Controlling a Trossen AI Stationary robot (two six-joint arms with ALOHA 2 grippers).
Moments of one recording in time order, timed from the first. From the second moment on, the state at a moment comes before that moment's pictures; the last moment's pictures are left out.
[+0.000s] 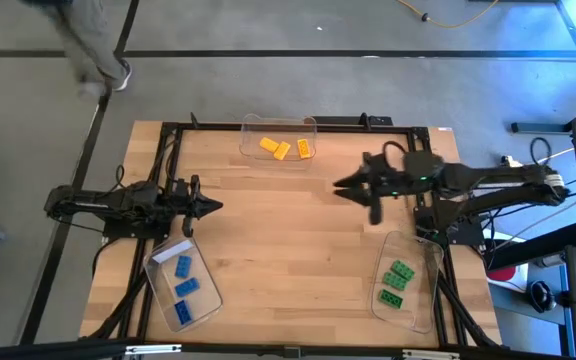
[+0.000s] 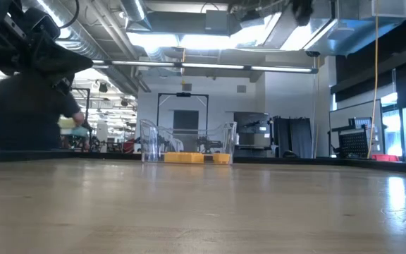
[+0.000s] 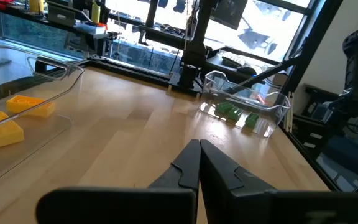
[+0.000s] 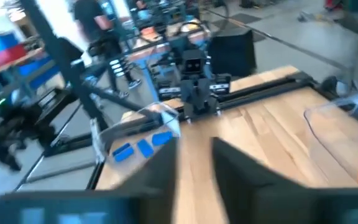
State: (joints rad) left arm -0.04 0.02 0.01 0.03 -0.10 -0.28; right arm 0.01 0.95 0.83 -0.04 -0.03 0.31
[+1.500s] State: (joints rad) left arm -0.04 0.02 0.01 0.03 -0.10 -0.28; right arm 0.01 0.00 0.01 0.25 0.03 0.42
